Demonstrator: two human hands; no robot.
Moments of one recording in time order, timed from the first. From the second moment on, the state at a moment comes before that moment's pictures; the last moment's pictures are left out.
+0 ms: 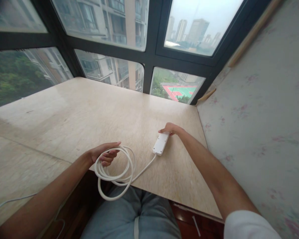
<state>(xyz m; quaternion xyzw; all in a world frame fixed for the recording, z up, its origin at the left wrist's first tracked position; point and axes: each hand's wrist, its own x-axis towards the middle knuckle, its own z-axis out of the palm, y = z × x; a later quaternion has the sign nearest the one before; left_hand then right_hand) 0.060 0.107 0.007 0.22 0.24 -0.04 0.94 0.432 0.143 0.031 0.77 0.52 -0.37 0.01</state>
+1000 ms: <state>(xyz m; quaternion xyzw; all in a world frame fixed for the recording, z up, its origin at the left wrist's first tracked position) 0.099 0.096 0.001 0.21 0.49 0.22 0.82 0.272 0.061 -0.011 0.58 0.63 -0.45 -0.26</state>
